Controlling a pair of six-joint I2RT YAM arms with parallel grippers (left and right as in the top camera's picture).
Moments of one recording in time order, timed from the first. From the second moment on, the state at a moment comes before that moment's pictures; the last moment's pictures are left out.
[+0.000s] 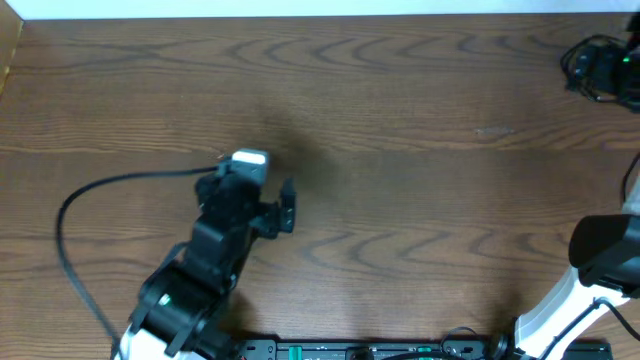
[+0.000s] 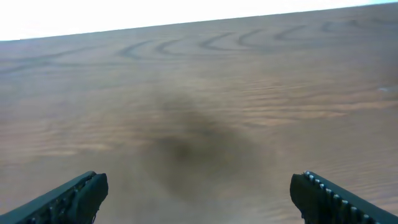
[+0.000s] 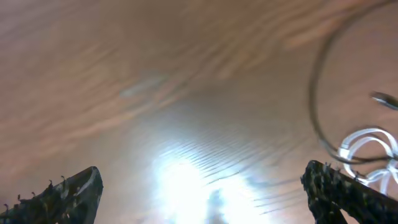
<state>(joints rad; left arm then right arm) -0.52 0.75 0.76 -0.56 -0.28 -0.20 -0.28 1.99 2.28 -1.57 0.01 0.12</state>
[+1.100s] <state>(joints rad) -0.50 0.61 0.76 -0.71 -0.36 -0.23 0.14 1.26 1.35 -0.85 0.14 0.20</state>
